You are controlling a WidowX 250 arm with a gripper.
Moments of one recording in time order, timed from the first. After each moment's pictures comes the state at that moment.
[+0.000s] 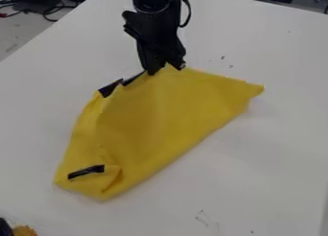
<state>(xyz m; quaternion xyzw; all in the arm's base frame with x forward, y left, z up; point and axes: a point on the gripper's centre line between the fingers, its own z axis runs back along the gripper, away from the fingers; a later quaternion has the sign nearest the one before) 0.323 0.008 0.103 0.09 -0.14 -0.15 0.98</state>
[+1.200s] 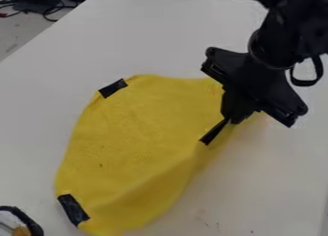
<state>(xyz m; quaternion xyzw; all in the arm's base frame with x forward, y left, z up) 0.268 -0.121 0.112 0.12 -0.16 -0.09 0.98</state>
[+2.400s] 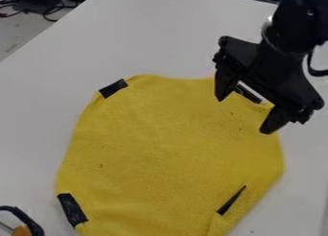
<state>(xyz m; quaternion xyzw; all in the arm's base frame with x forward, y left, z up) 0.269 -0.122 0.131 0.09 -0.14 -0.13 0.98</state>
